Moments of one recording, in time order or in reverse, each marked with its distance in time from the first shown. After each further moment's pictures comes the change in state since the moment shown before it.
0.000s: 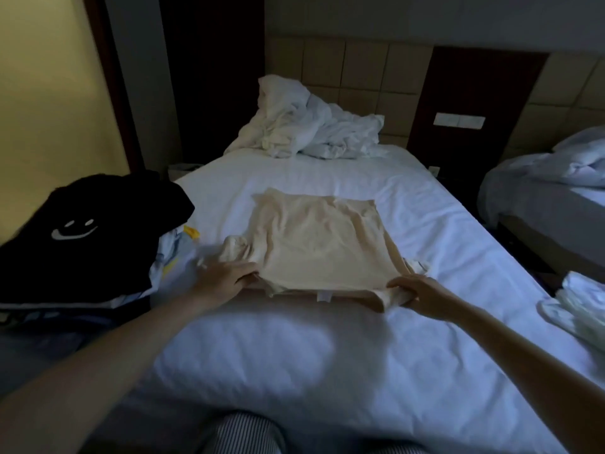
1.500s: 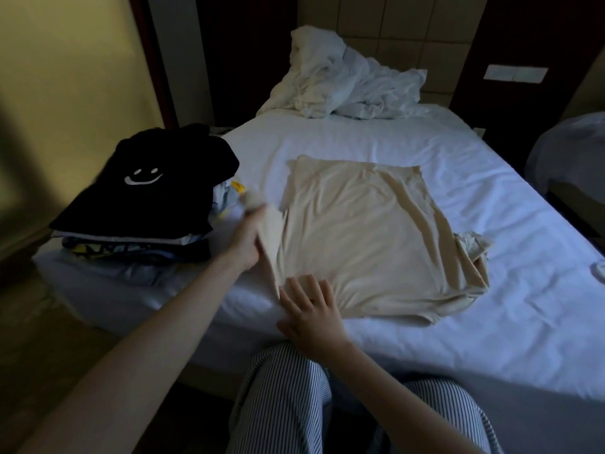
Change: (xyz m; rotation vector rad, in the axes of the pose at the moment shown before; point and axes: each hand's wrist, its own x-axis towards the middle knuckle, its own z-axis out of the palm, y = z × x) left_hand -0.030 0.047 -0.034 -1.343 0.312 -0.873; right_hand -0.036 -0.259 0.158 -0.240 0.003 -0.207
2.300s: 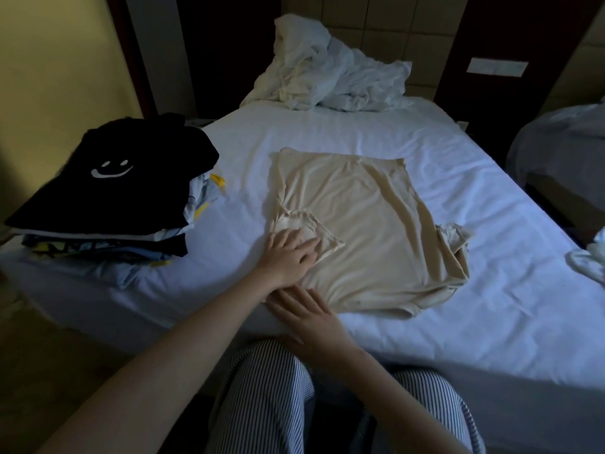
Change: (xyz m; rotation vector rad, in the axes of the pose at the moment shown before) left_hand 0.004 -0.079 0.042 1.699 -0.324 0.298; right_hand -0.027 0.025 -0.001 0.085 0.189 -0.215
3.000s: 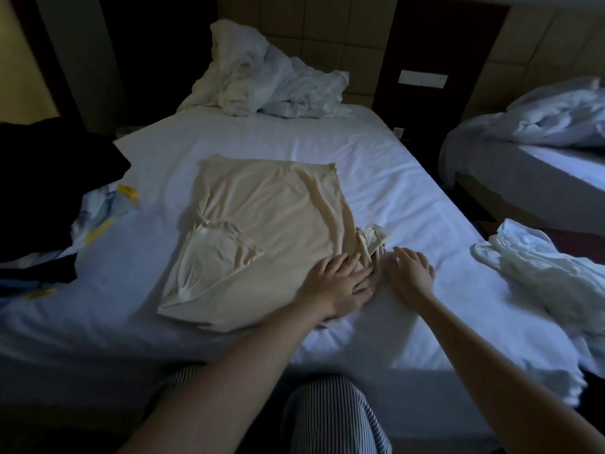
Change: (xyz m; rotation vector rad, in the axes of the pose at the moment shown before) left_hand 0.031 0.214 0.038 -0.058 -0.030 0.361; right_hand -0.111 0.242 -0.093 0.074 0.103 1.107
